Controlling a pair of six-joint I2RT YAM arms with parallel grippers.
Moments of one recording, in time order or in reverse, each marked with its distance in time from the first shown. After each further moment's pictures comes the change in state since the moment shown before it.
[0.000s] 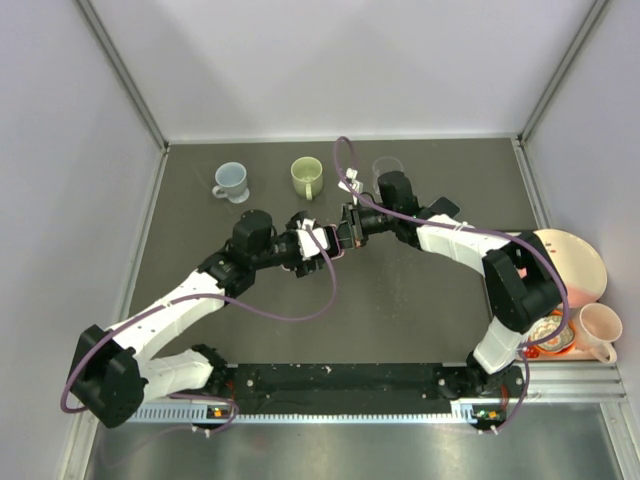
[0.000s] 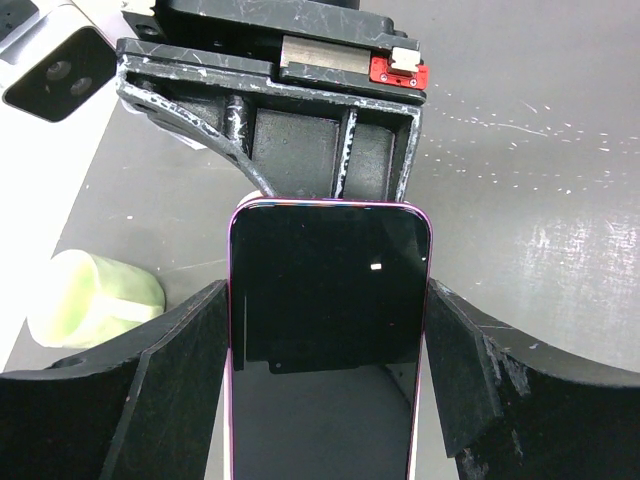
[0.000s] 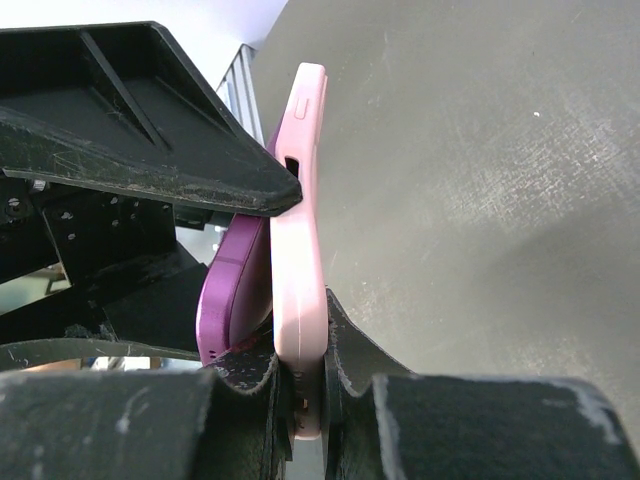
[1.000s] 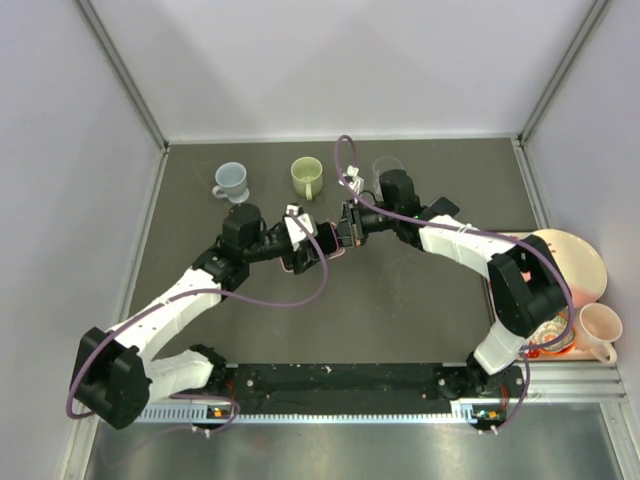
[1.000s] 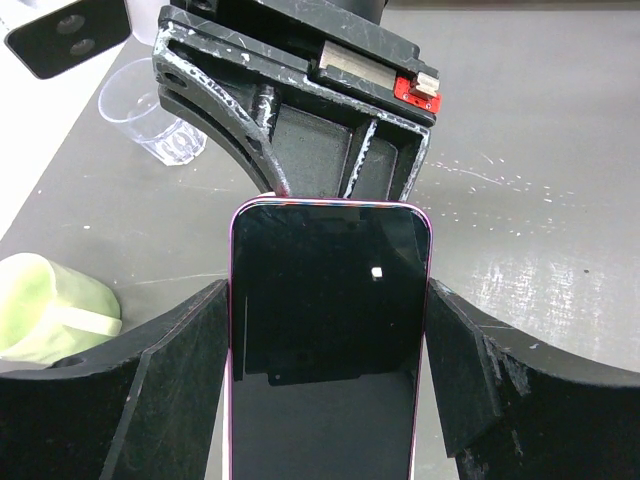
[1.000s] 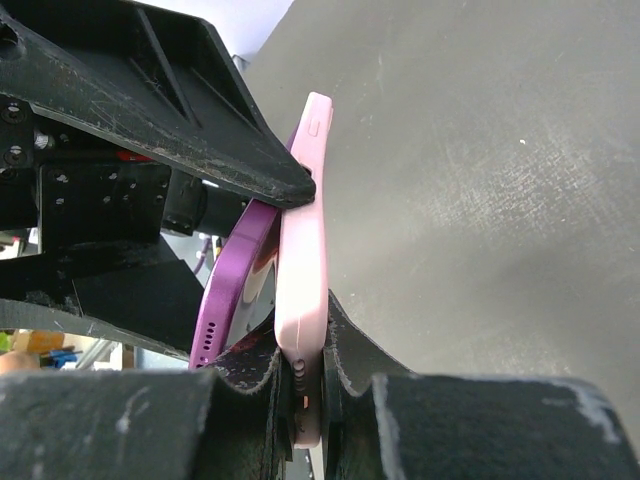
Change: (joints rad) left arm 0.099 0.005 0.000 0.058 0.167 -0.162; right arm 0.005 -0.032 -0.002 0.008 0.032 -0.044
